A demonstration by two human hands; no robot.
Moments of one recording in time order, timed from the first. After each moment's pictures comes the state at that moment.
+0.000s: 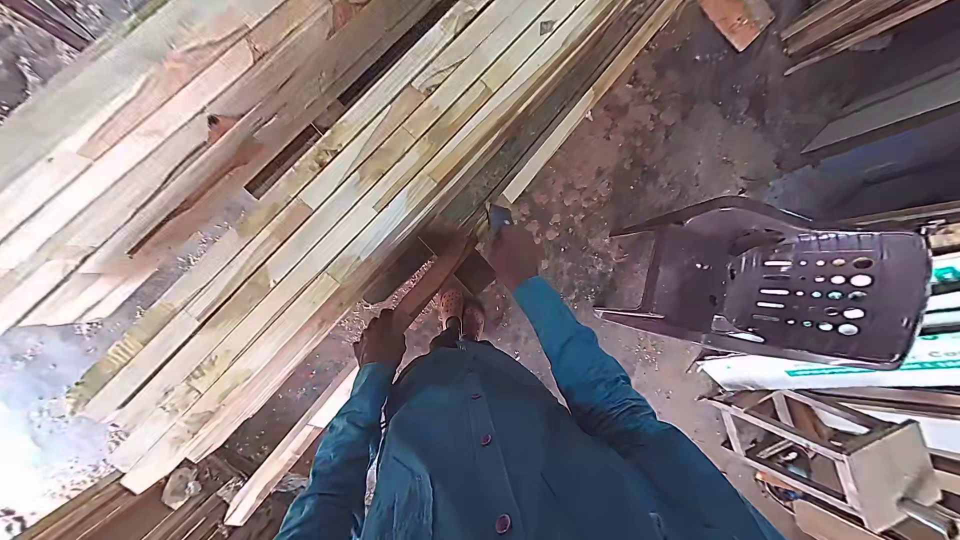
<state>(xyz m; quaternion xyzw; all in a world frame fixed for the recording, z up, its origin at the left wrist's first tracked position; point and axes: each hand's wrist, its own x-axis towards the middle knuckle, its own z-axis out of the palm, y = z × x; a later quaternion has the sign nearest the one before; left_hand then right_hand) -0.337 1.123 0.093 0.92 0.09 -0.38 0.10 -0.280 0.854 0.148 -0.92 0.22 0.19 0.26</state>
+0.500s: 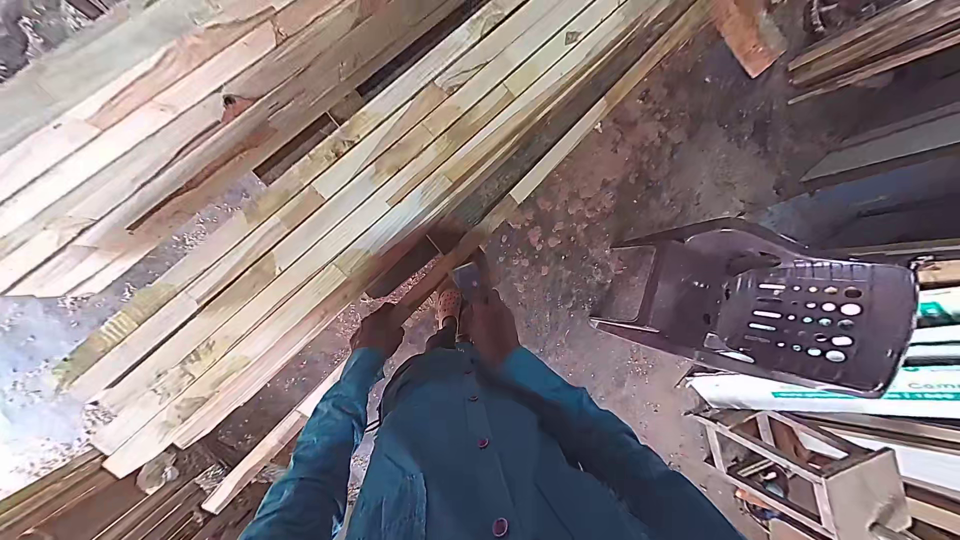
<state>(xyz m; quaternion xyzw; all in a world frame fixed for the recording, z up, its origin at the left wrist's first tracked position) -0.312 1.131 0.090 0.89 0.07 -0.44 0.11 -0.362 0.914 0.124 -0.94 0.12 0.23 0.24</state>
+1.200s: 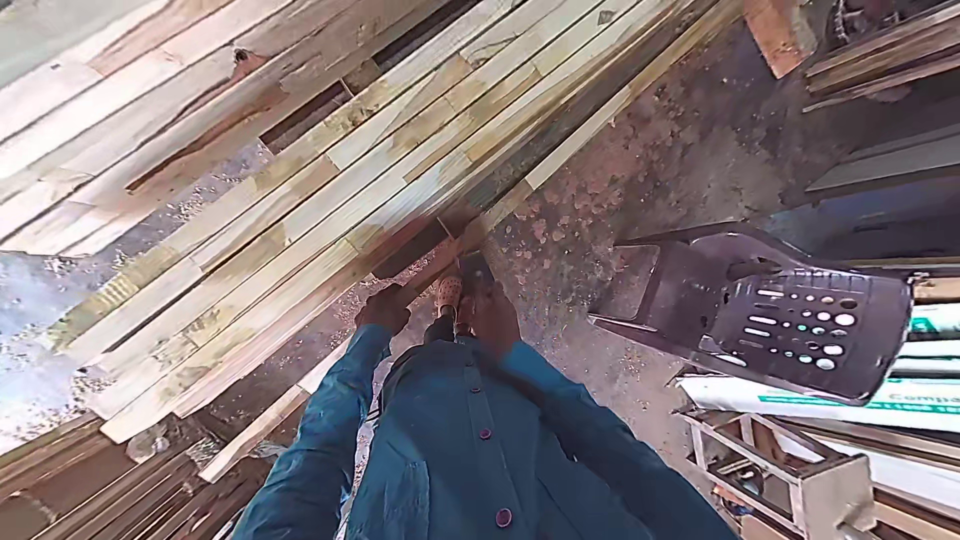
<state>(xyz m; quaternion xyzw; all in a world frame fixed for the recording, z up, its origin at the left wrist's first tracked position) -0.313 1.138 0.079 0.88 0.09 -0.44 0.12 -0.376 0.927 0.107 -0.94 0.11 0.23 0.22</state>
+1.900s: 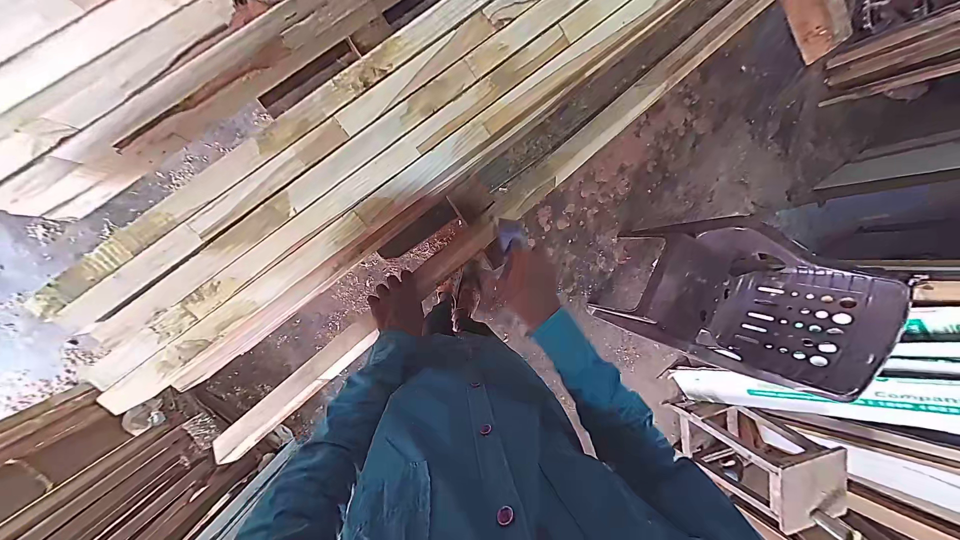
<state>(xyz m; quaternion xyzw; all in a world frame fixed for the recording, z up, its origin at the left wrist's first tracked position) -0.362 1.117 0.070 0.96 0.05 -0.28 0.05 -0.333 0.912 0.180 -0.93 0.17 0.28 0.16</state>
